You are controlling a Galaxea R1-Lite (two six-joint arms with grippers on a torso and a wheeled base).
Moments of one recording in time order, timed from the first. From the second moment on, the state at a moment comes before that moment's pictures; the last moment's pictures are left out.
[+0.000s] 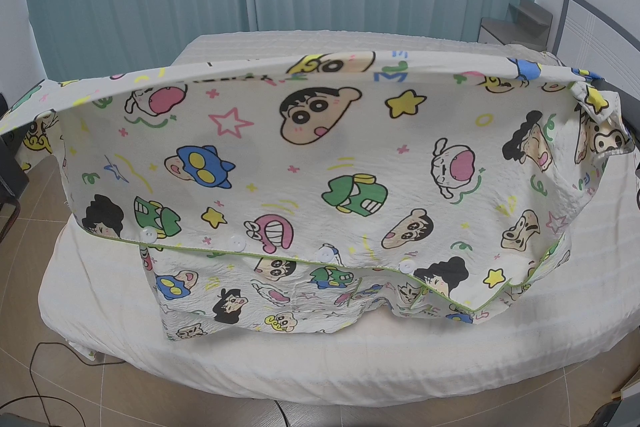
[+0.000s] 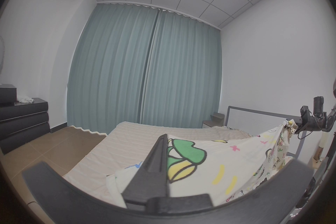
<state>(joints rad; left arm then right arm) -0.56 0.95 -0.61 -0.65 0.39 0.02 0.51 1.01 -0.71 -0.54 0.06 0.50</state>
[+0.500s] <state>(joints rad) -0.55 0.95 -0.61 -0.65 0.39 0.02 0.51 1.02 -0.70 -0.54 0.06 0.50</state>
